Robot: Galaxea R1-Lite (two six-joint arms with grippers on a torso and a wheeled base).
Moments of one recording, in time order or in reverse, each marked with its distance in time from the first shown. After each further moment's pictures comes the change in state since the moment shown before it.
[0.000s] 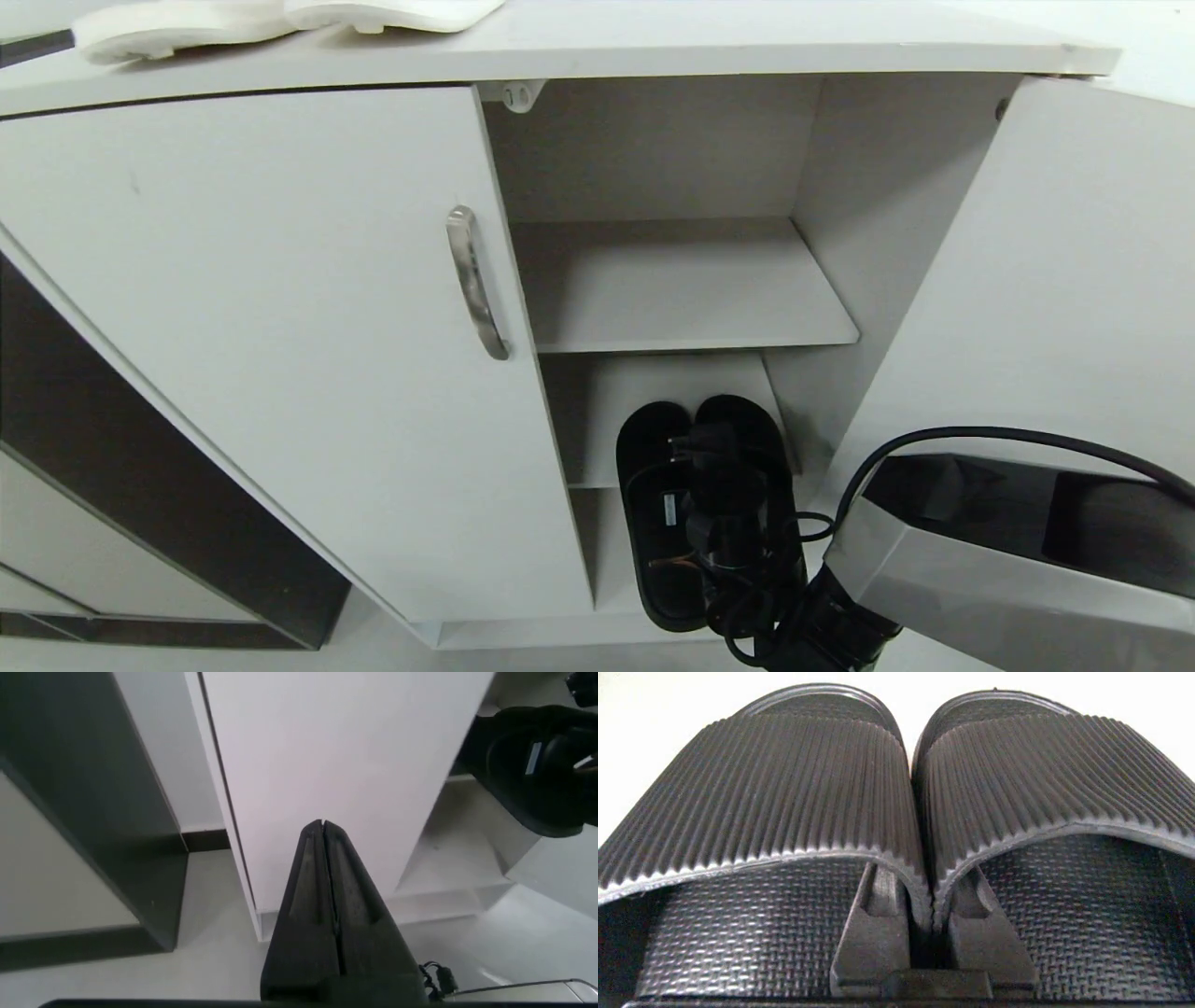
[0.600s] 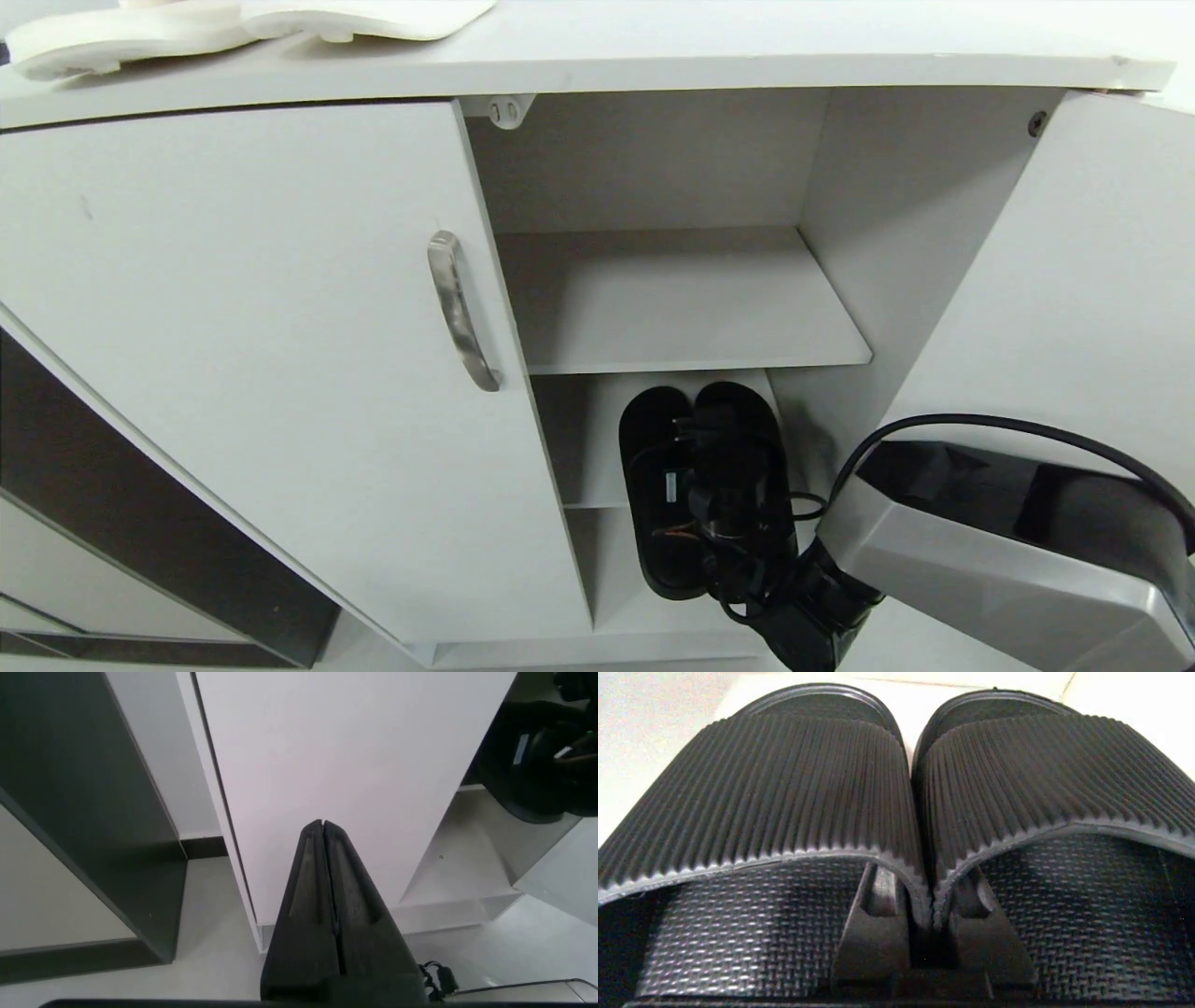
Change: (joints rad) left arm 0.000 0.000 0.000 0.000 0.000 0.000; right arm -0.063 0.052 -0.109 0.022 0.056 0.007
